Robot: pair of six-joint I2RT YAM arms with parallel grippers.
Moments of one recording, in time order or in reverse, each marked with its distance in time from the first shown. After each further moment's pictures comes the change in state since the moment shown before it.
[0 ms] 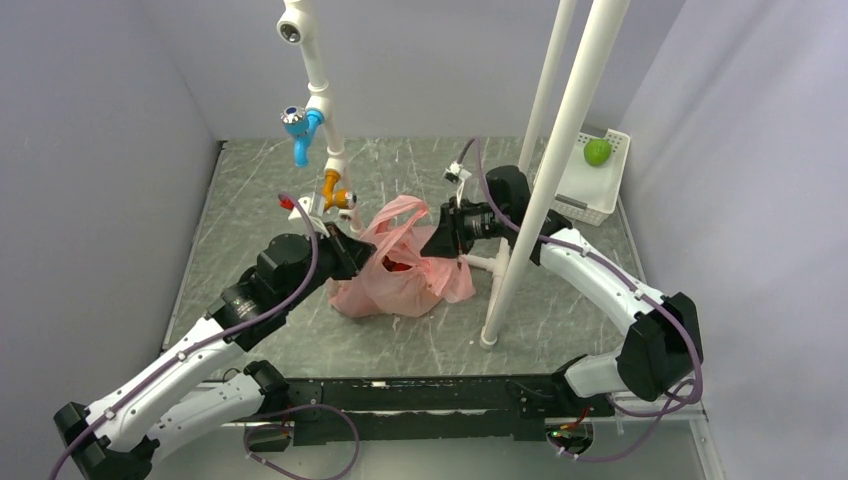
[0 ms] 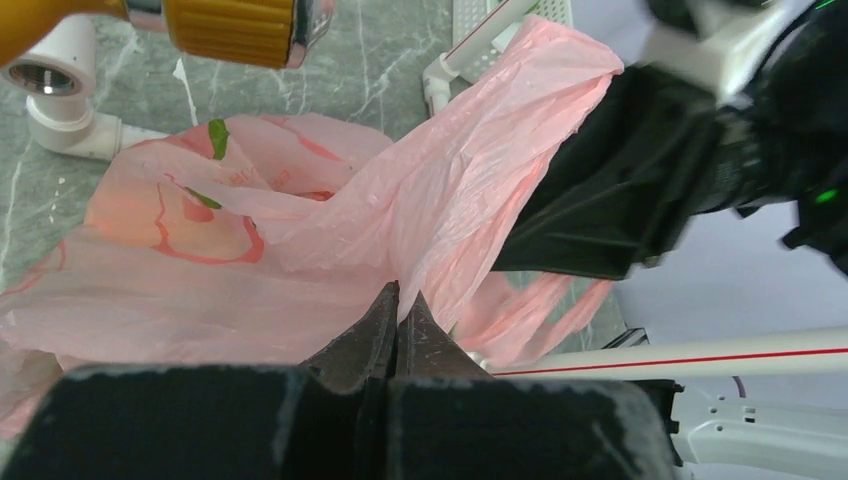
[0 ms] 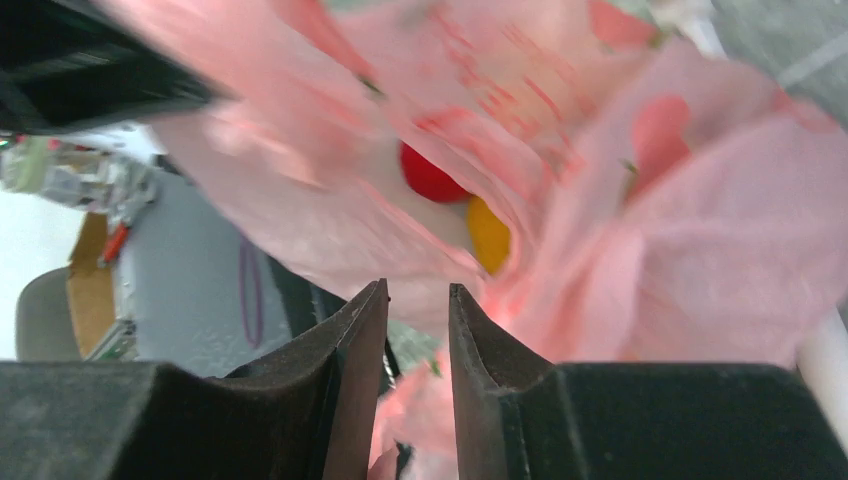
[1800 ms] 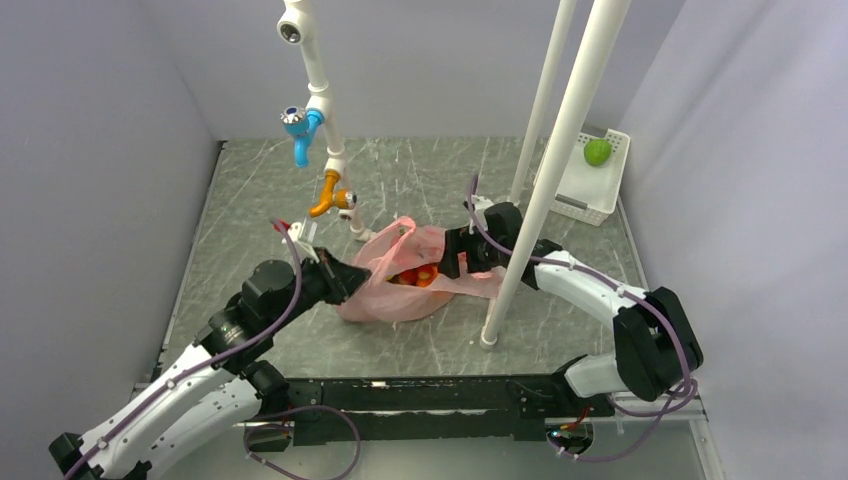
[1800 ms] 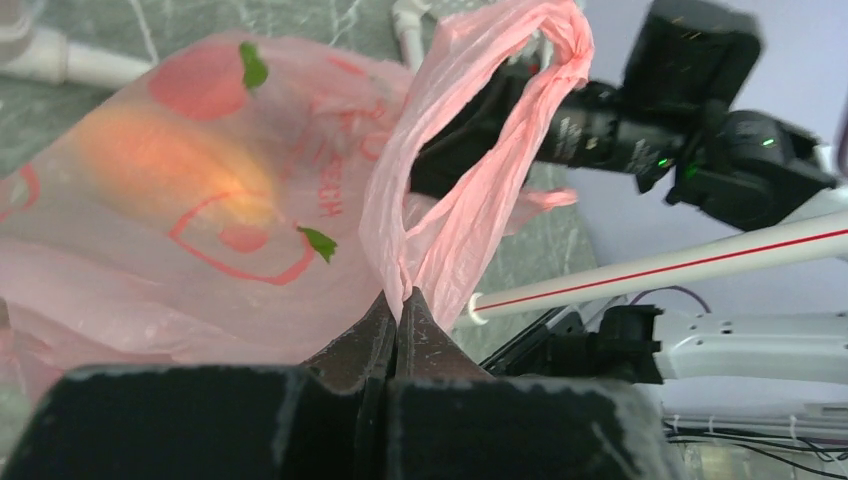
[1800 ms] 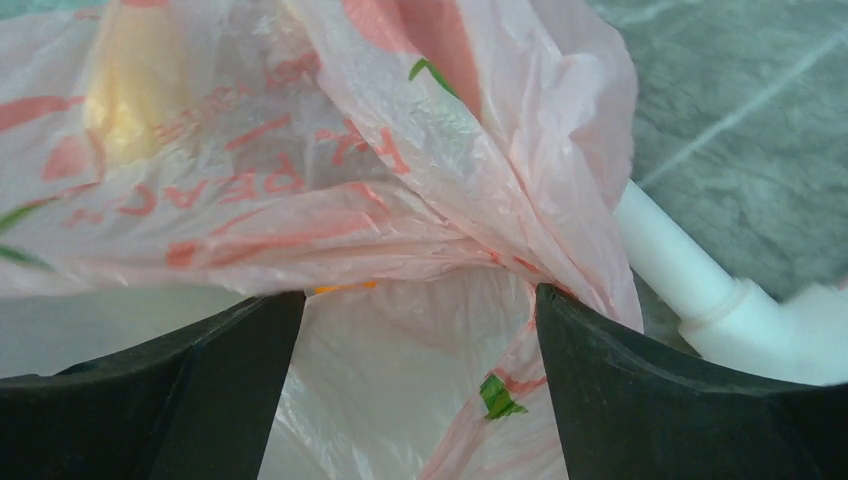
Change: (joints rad) left arm 0.019 -0.161 -0.138 0.009 0.141 -0.023; right arm -0.008 0.005 -0.330 0.131 0.592 0.067
